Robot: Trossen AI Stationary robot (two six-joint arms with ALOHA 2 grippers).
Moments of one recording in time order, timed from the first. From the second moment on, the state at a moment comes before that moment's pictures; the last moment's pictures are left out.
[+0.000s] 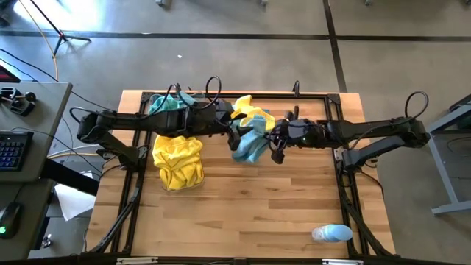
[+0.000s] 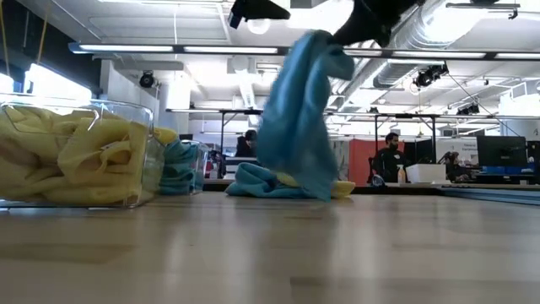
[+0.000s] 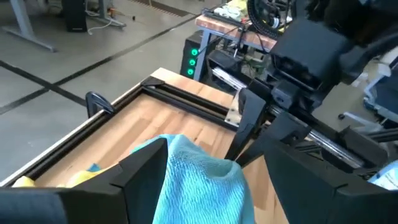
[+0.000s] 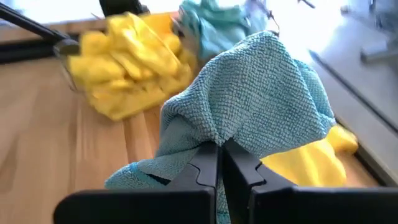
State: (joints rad) left arm 0.04 1.51 1.35 -0.16 -0.27 -0.28; right arm 0.04 1.21 1.04 -0.41 0.33 0.17
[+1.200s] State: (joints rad) left arm 0.05 1.62 1.35 -0.23 -0.12 -0.29; right arm -0.02 1.21 1.04 -0.34 0.25 0.18
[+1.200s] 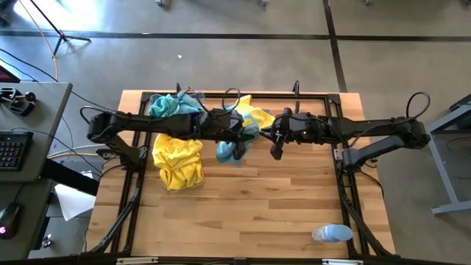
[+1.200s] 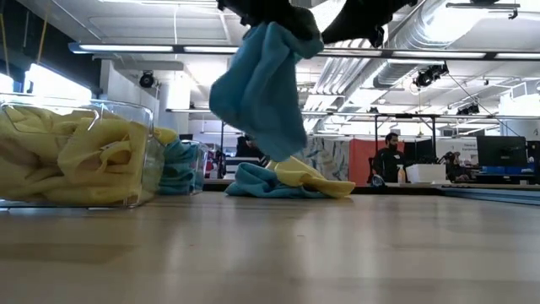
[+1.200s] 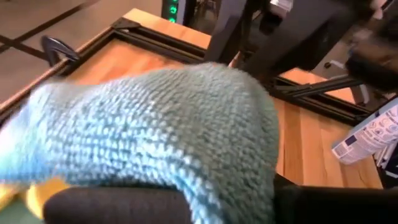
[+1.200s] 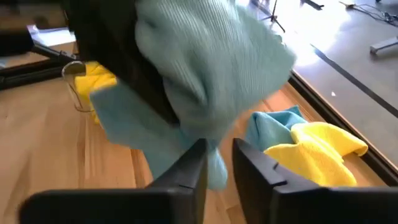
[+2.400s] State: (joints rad) left arm 0.81 1.41 1.26 -0.79 0.23 0.35; right arm -0.11 1.27 1.04 -0.33 0.37 0.37
